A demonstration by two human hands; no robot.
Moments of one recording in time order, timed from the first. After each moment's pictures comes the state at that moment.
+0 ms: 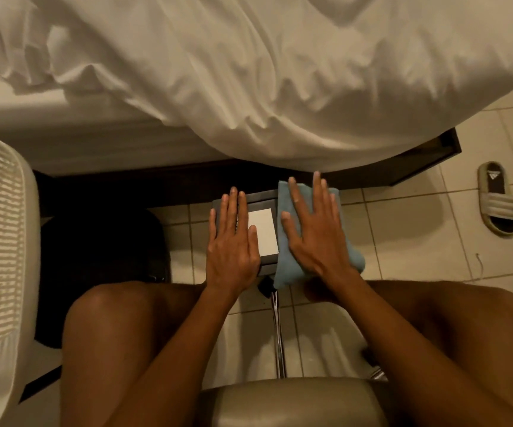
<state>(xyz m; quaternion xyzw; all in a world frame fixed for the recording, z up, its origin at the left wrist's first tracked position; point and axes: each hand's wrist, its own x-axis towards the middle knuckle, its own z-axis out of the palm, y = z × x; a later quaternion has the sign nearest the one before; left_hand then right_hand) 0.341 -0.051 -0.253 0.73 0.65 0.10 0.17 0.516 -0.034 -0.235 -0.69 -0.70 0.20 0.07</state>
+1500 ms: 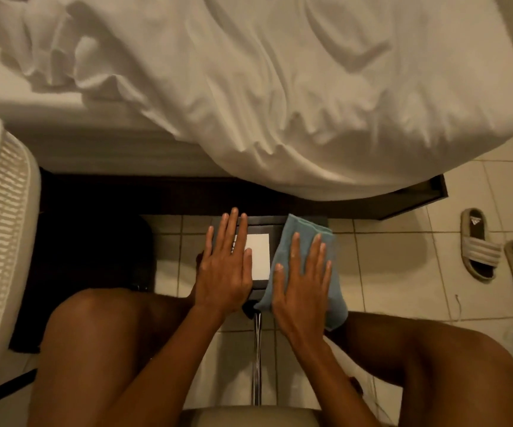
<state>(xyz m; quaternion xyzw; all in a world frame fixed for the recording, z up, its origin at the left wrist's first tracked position) 0.341 -0.055 -0.253 0.74 0.65 0.09 0.16 0.490 -0.094 -0.242 -0.76 -0.63 0.15 0.07</state>
